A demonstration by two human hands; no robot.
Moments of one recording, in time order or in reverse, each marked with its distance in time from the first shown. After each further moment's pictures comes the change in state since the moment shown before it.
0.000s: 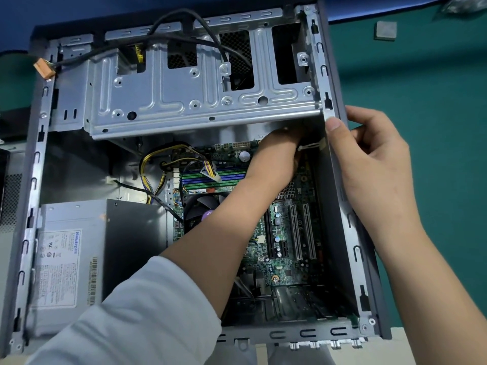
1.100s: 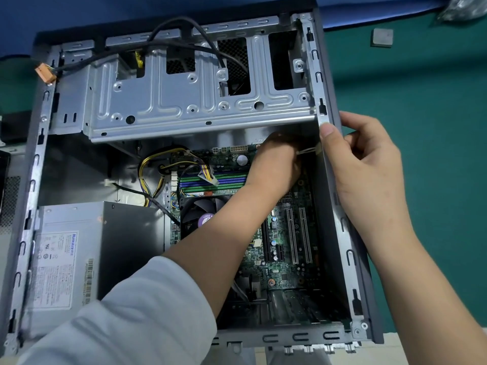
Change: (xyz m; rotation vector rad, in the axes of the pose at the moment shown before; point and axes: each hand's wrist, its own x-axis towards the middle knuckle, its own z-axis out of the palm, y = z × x) left_hand -0.005 0.011 -0.001 0.077 0.020 -0.063; right_hand 0.000 0.001 0.000 0.024 -0.018 -0.005
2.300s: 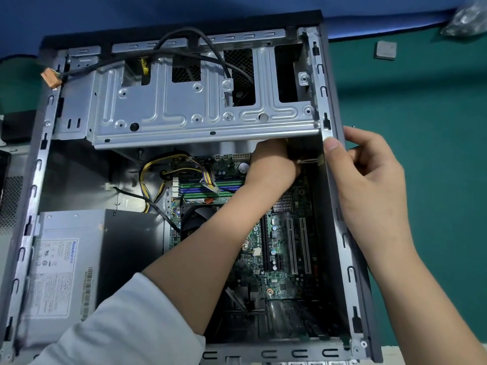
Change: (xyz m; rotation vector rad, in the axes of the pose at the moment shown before) left_hand 0.016 0.005 -0.017 -0.147 -0.102 -0.358; right_hand 0.001 -0.002 -0.001 0.021 0.001 0.003
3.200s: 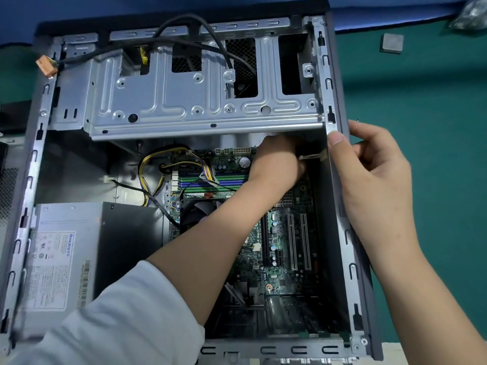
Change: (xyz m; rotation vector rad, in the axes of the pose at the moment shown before) left_hand -0.005 0.001 0.003 0.082 -0.018 0.103; right_hand 0.000 0.000 -0.001 0.022 0.004 0.036
